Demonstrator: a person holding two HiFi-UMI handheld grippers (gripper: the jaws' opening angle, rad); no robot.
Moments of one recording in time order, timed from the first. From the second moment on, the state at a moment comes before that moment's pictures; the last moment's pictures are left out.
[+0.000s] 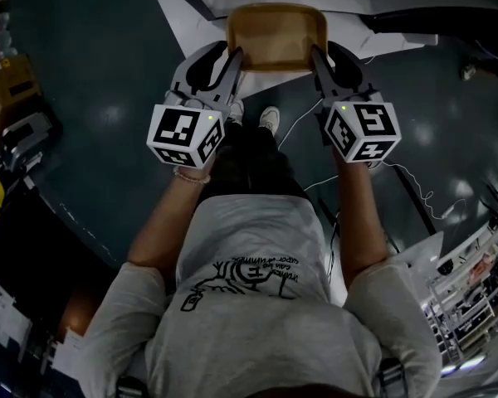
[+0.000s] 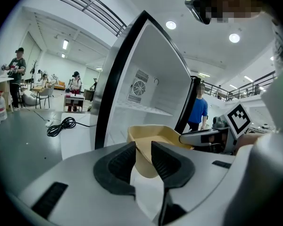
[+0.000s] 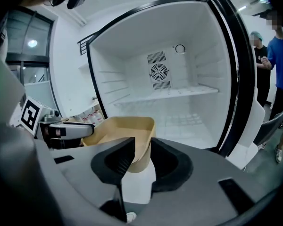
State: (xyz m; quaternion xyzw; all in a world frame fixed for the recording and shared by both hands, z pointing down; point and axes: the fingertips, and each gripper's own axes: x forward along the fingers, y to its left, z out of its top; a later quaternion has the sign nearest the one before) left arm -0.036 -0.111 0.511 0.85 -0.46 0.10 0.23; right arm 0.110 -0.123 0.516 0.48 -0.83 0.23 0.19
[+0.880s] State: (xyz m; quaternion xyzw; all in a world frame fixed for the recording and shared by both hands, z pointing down) left arm -0.023 -0.130 0.443 0.86 -0.46 0.08 0.22; right arm 0.123 -0.139 0.453 0.50 -0.82 0.22 0.17
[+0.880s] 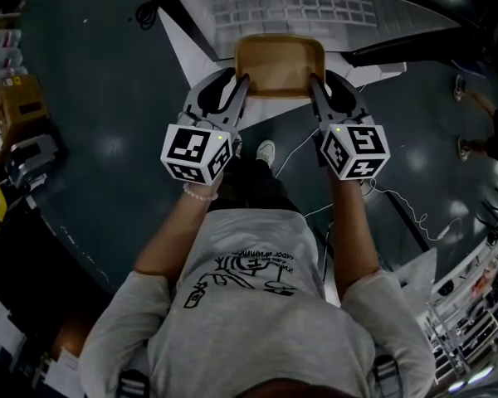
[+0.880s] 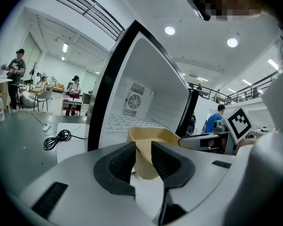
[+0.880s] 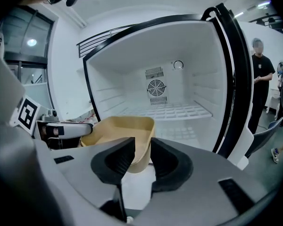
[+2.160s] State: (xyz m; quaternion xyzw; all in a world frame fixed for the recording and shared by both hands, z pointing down) left arm 0.011 -0.204 0.417 0.85 -0.47 0.05 0.21; right arm 0.150 -0.225 0.412 0.51 -0.82 0.17 0.18
